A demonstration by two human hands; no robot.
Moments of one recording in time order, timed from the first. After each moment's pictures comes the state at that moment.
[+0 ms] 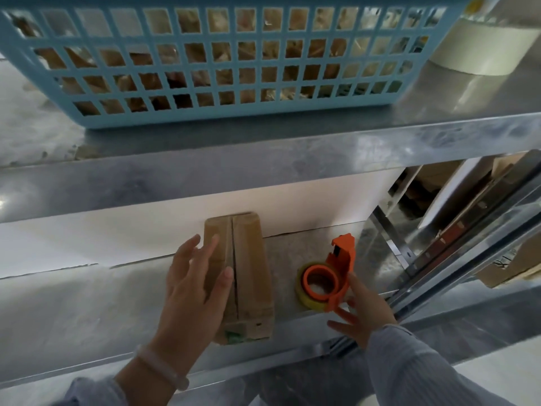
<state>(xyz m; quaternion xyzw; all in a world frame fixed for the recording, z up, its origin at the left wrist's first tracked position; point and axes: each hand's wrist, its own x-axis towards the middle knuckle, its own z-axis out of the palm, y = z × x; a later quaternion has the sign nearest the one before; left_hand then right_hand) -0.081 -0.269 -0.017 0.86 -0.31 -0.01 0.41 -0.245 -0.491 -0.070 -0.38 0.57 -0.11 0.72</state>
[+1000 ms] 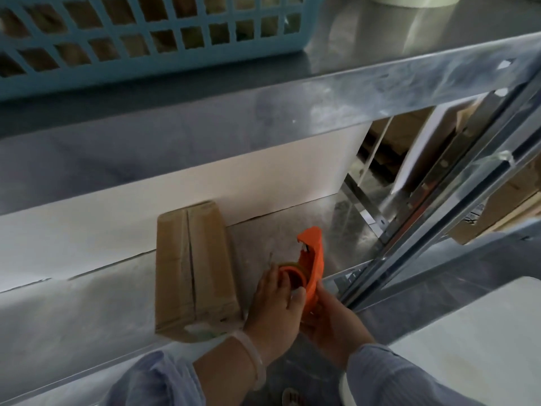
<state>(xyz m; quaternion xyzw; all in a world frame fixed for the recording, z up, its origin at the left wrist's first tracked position) -0.171 -0.384 -0.079 0.84 -0.40 -0.32 0.19 -0.271 -0.461 -0.120 -0.20 0.46 -0.13 0.85</state>
